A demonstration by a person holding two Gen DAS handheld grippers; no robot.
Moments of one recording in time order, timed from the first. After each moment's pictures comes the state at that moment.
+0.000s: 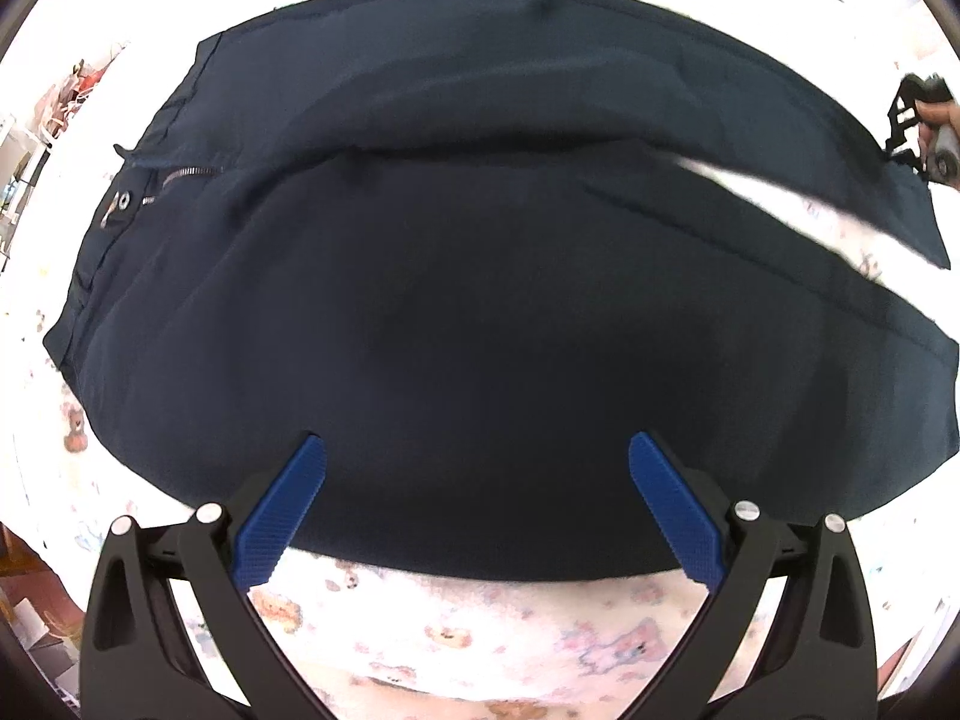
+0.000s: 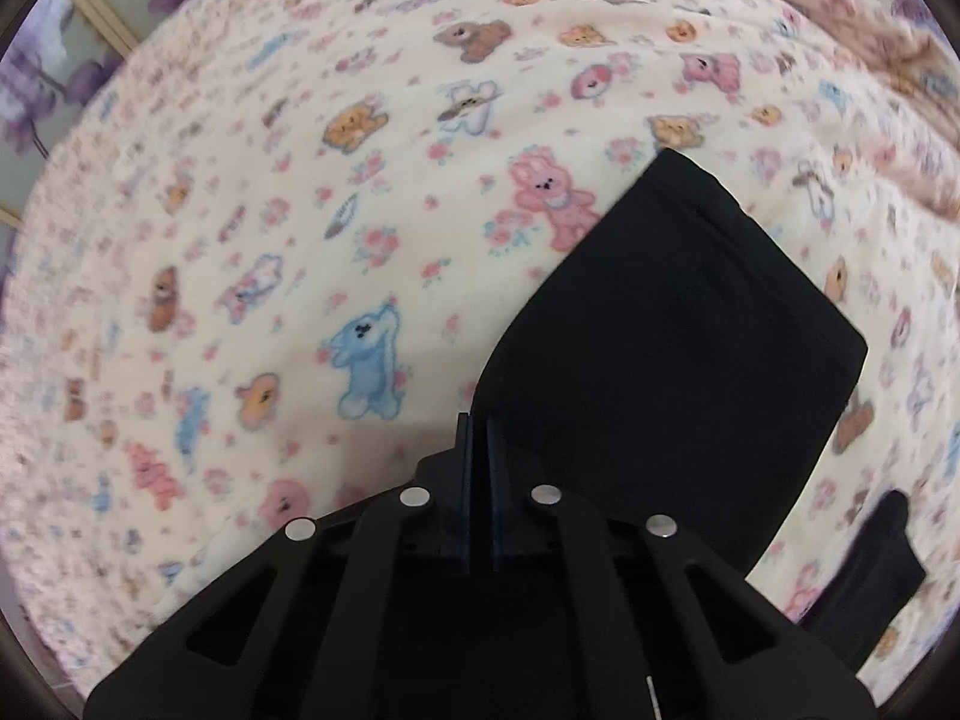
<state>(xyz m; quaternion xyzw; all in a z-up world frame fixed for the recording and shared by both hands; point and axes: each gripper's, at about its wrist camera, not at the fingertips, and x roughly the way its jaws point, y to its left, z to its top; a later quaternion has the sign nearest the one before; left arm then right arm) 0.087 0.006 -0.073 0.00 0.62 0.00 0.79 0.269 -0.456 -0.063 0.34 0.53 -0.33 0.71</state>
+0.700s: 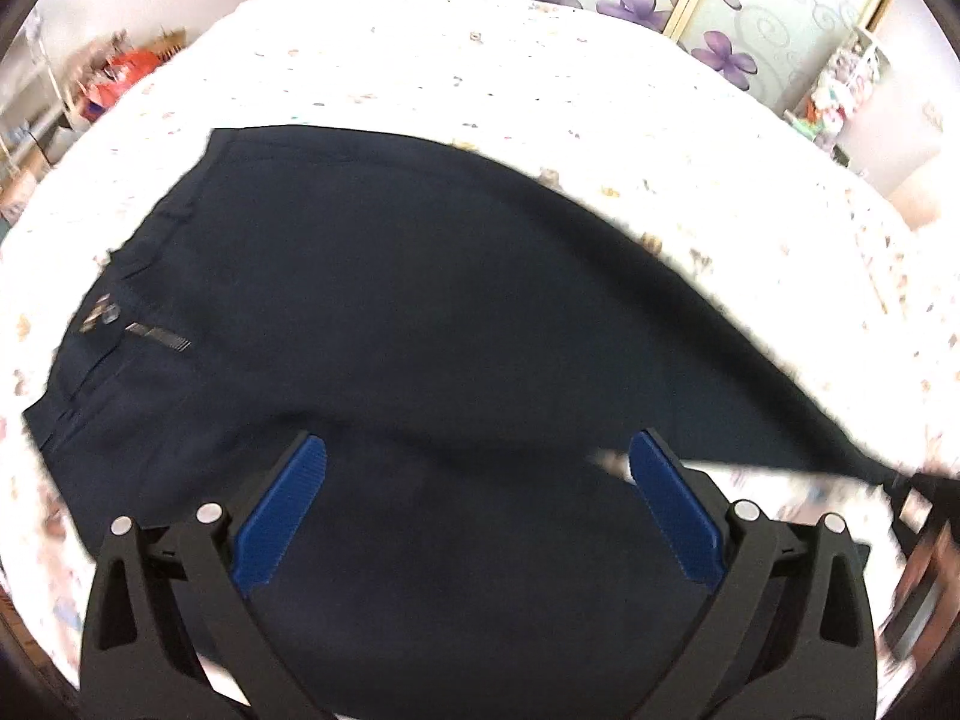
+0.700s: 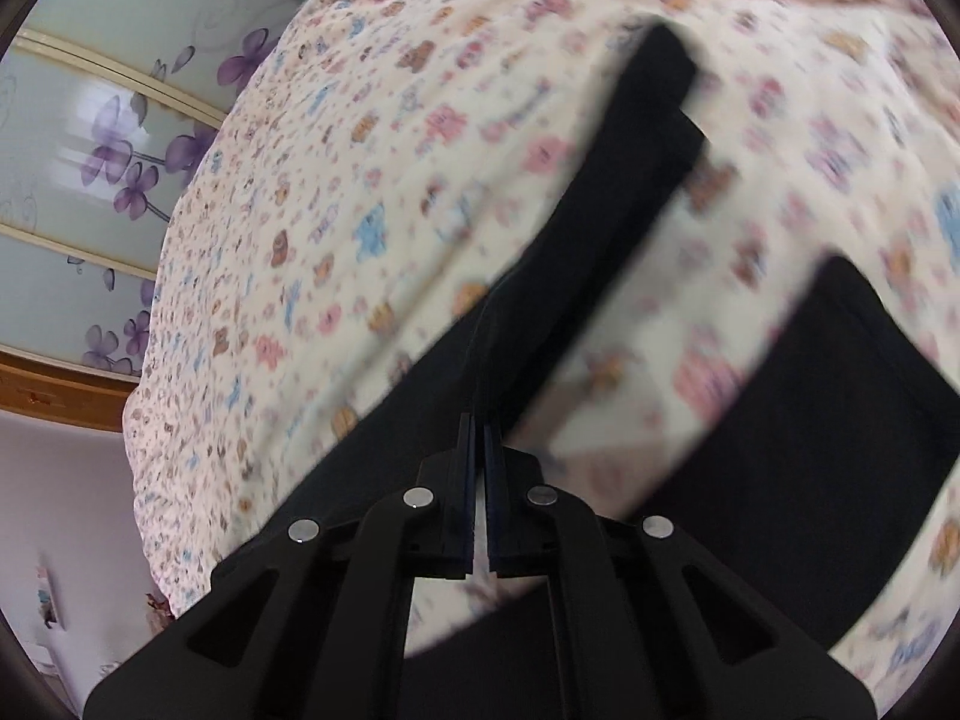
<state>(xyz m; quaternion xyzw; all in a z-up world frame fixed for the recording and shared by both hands) 0.206 0.034 -0.010 -0.12 0.53 0.01 0.84 0.099 -0.442 -0.028 0.47 0.44 -0.22 0.73</state>
